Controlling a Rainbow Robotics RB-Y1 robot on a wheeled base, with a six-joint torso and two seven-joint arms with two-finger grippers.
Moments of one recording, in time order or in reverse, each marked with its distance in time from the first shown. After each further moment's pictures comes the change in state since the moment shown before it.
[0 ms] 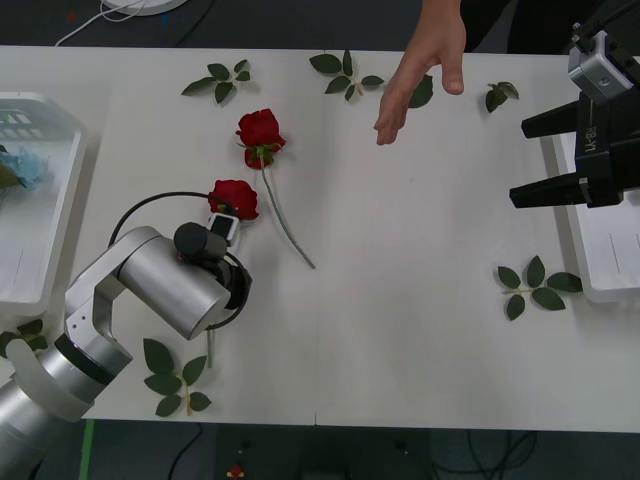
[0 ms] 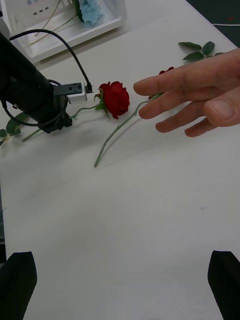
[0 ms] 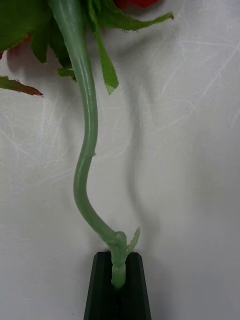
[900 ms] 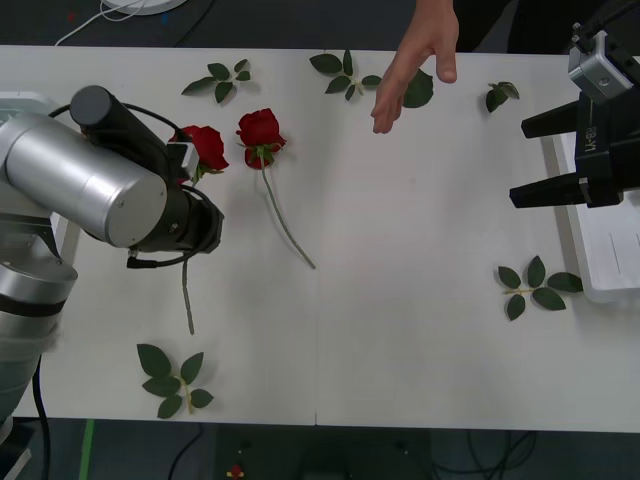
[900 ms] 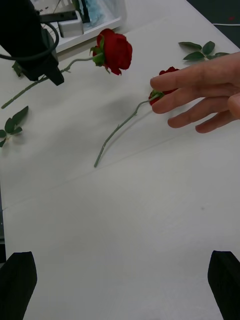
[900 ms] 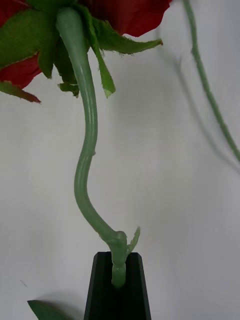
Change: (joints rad) right arm 0.000 0.000 0.000 0.000 0.000 0.000 0.000; left arm -0.109 0.000 0.317 -0.301 0.246 0.472 0.000
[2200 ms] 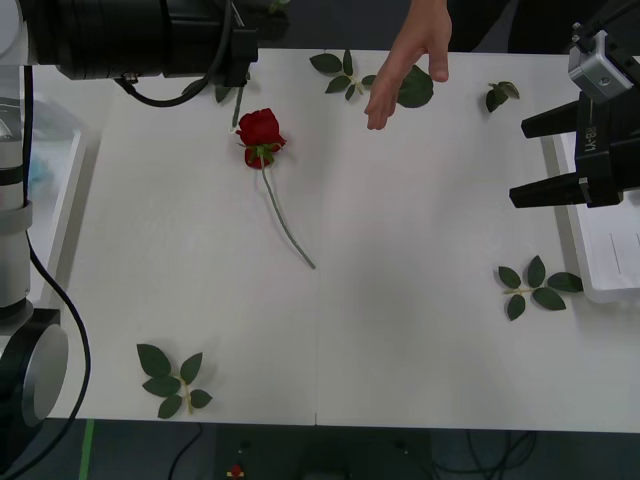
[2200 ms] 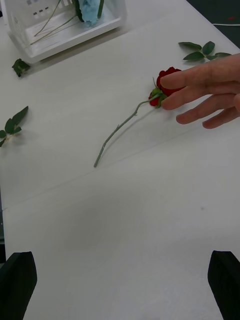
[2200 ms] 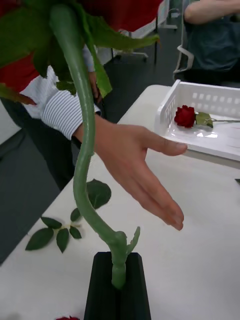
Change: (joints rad) right arm 0.000 0.000 0.000 0.000 0.000 -0.001 0.000; left arm -0.296 -0.081 0.331 0.149 0.729 -0.414 -1.282
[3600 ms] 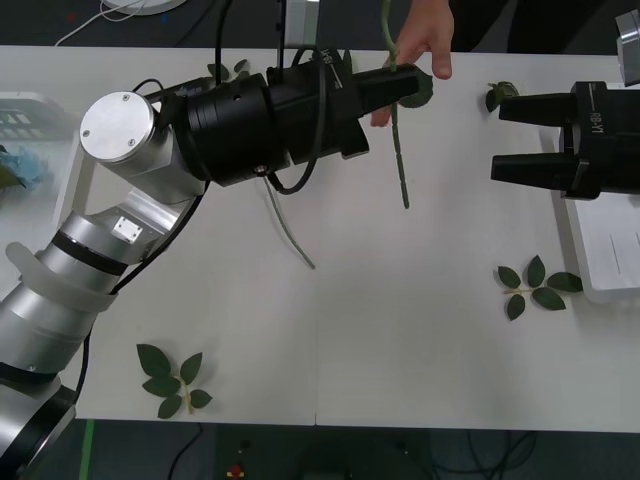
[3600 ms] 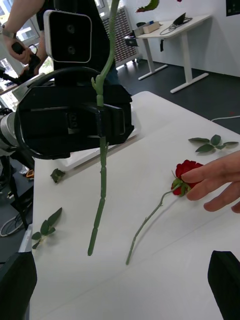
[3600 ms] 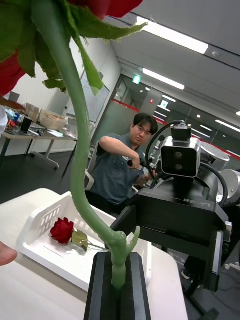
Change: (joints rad) right arm 0.123 0.070 0.032 0.058 -0.497 -0.212 0.324; left arm 0.127 0.005 -0.449 0.207 0.900 -0.524 -0.252
